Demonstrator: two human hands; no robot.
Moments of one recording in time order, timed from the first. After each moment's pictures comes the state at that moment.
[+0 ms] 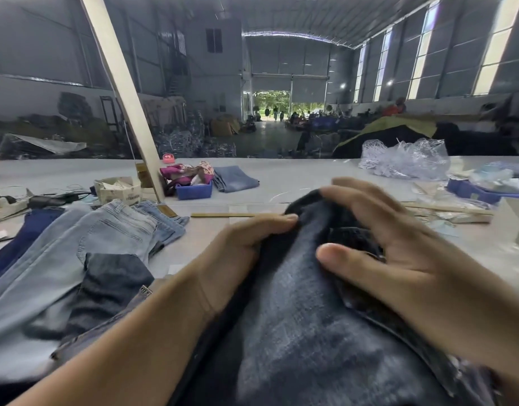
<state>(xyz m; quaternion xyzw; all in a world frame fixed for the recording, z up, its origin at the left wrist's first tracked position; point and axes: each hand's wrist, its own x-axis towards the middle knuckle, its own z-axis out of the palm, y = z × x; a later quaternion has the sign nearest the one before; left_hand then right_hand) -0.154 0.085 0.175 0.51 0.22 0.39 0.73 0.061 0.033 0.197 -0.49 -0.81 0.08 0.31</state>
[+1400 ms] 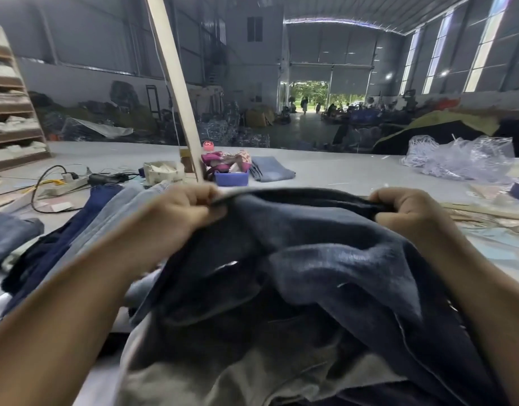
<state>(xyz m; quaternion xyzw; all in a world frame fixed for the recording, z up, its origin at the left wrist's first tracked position) -0.281 0.086 0.176 0.66 0.46 0.47 0.36 0.014 0.111 0.183 -0.52 -0.72 0.18 0.42</state>
